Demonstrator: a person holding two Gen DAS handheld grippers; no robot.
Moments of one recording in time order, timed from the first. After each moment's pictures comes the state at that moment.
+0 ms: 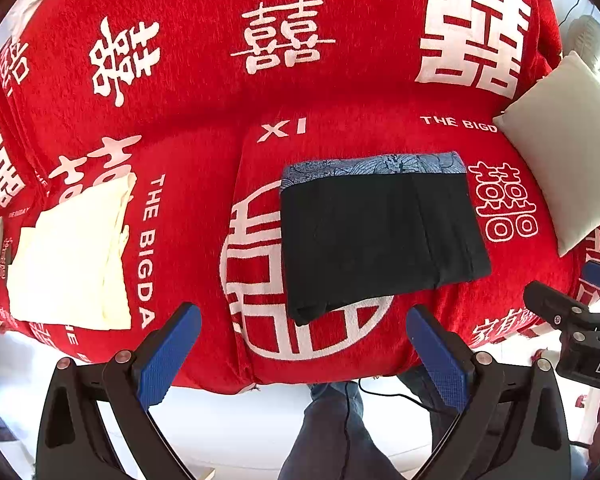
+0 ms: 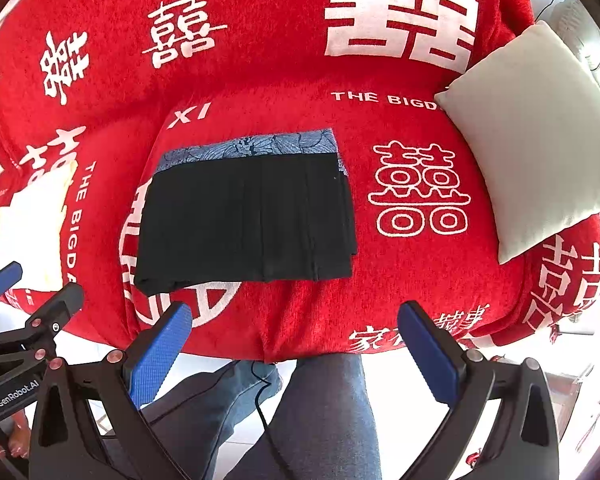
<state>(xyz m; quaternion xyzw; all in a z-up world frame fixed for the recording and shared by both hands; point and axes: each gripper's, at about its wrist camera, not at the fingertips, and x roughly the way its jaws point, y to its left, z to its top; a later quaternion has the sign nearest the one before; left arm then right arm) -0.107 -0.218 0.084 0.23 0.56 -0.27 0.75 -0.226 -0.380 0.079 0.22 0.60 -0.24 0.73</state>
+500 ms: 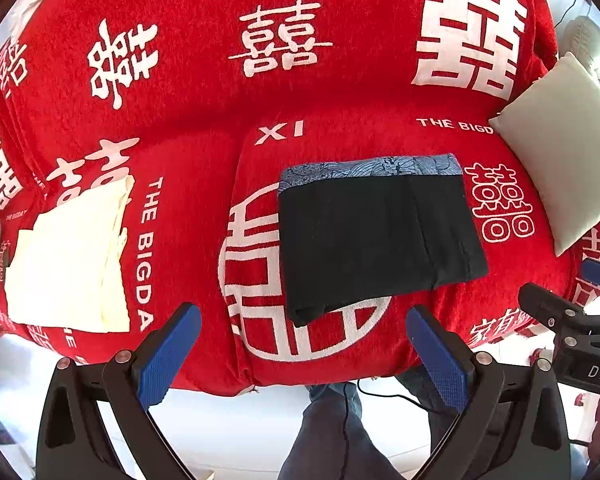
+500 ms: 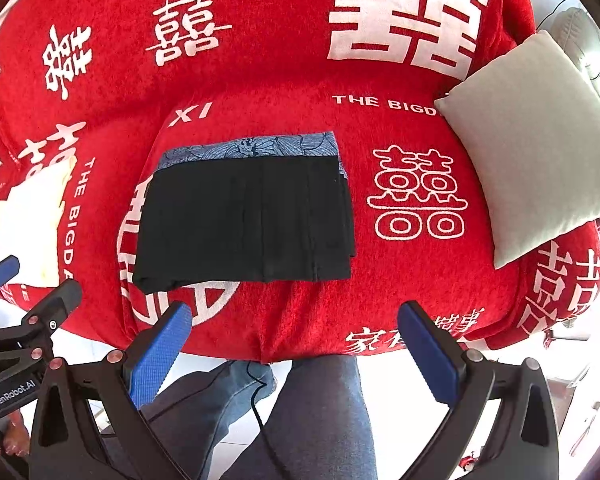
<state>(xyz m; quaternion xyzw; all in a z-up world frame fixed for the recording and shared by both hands) -0.107 -0.219 0.087 0.23 0.55 -0.27 0.75 -0.224 -0.378 0.081 0.21 0.60 -0.24 0.73</state>
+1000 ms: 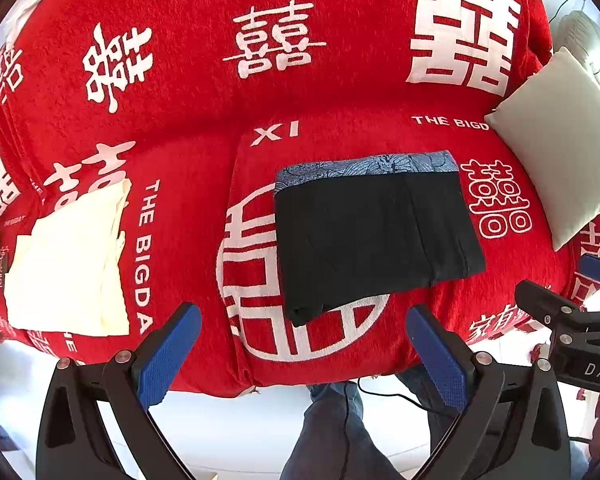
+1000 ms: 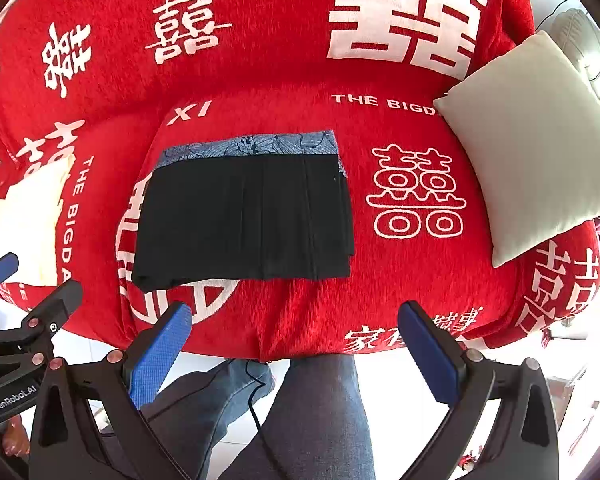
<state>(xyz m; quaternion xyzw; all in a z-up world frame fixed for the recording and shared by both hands) -0.108 -0.218 0.087 0.23 0.55 -0.28 0.75 -0.226 -0.380 0.082 0.20 0.60 -0.25 0.73</state>
